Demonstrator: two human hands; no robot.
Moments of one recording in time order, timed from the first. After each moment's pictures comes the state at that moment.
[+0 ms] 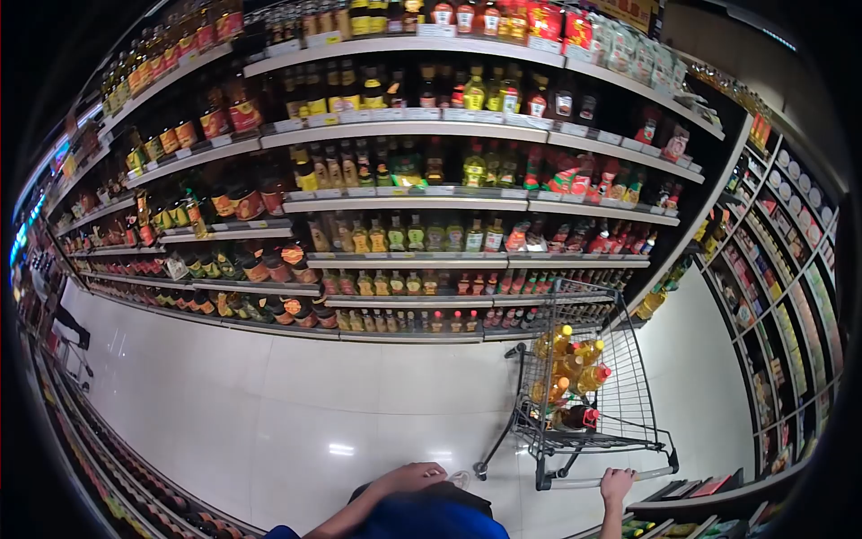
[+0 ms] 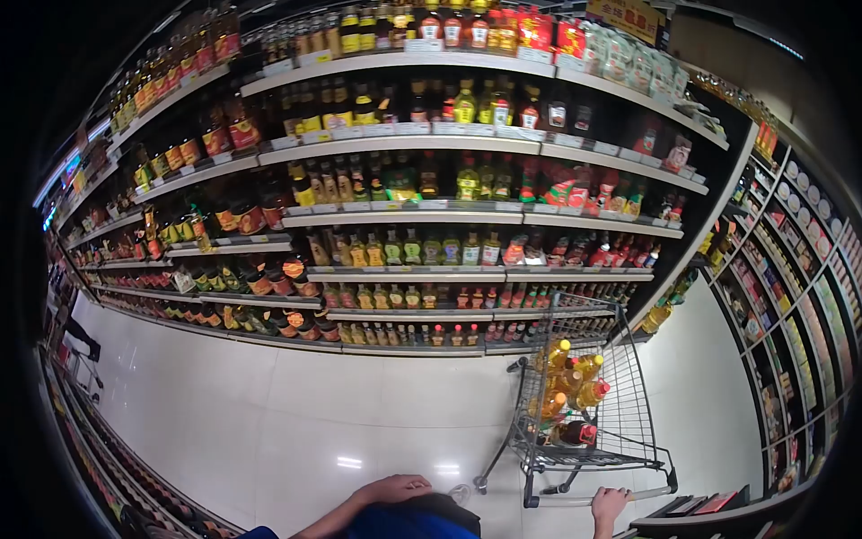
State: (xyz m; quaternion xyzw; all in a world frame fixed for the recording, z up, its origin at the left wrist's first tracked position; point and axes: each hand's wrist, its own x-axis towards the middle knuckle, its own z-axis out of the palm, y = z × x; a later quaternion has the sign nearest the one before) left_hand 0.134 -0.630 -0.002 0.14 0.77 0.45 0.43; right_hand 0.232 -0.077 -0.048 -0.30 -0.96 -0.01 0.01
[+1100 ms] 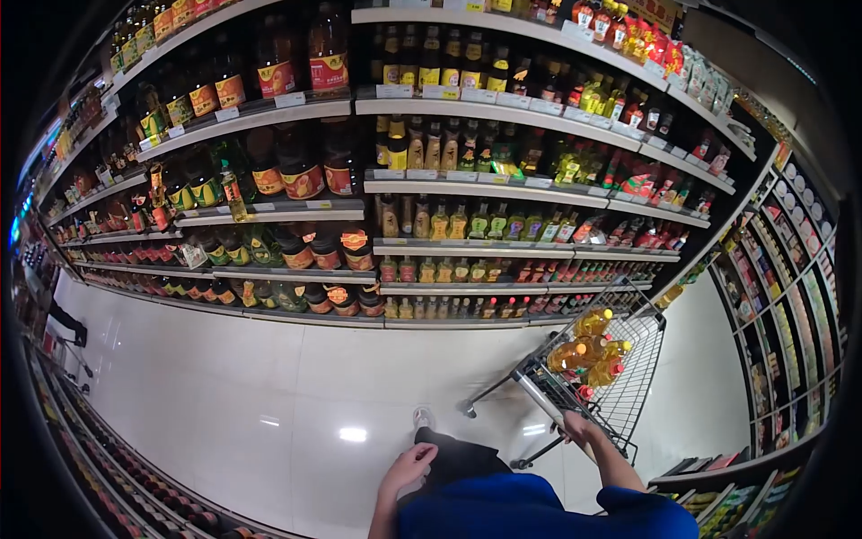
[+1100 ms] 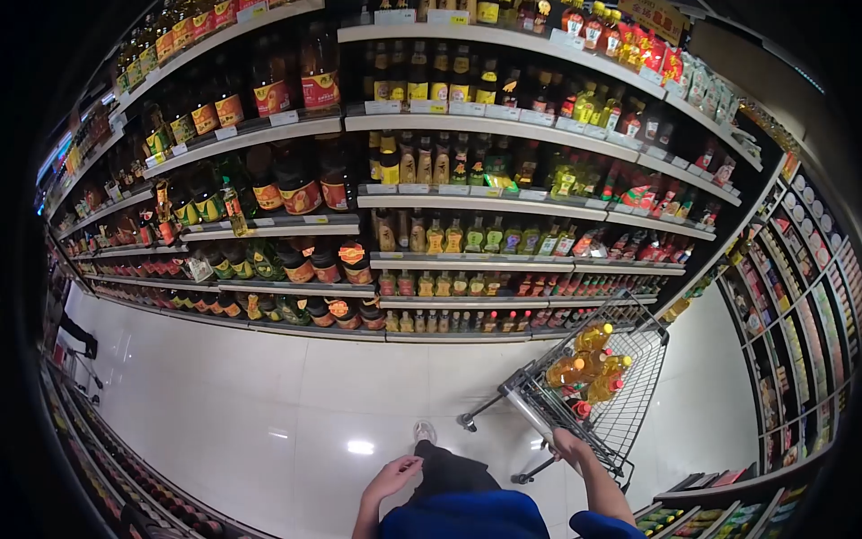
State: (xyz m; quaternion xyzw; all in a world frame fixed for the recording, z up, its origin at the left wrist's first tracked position) left_hand 0.151 -0.951 -0.043 -0.09 0.73 0.63 0.25; right_hand 0.043 -0.483 -0.043 -0.22 -0.75 0.45 -0.43
